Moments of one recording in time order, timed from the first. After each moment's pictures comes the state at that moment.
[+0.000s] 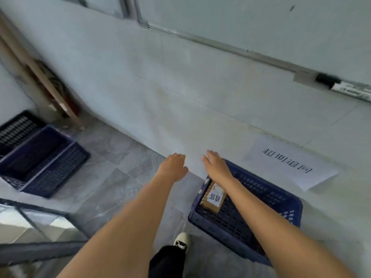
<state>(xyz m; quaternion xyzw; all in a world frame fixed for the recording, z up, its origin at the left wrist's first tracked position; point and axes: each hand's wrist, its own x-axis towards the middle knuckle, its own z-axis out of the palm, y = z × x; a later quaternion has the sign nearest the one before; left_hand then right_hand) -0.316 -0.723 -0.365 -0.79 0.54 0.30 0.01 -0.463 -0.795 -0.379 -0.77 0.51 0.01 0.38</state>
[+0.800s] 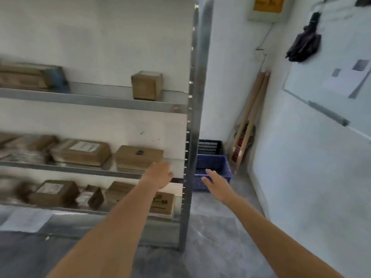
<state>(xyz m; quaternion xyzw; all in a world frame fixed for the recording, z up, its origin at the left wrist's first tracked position) -0.195 -0.153 -0.193 -0.98 0.07 0.06 -0.16 -0.215 -0.374 -0.214 -0.93 -0.01 0.10 0.35</state>
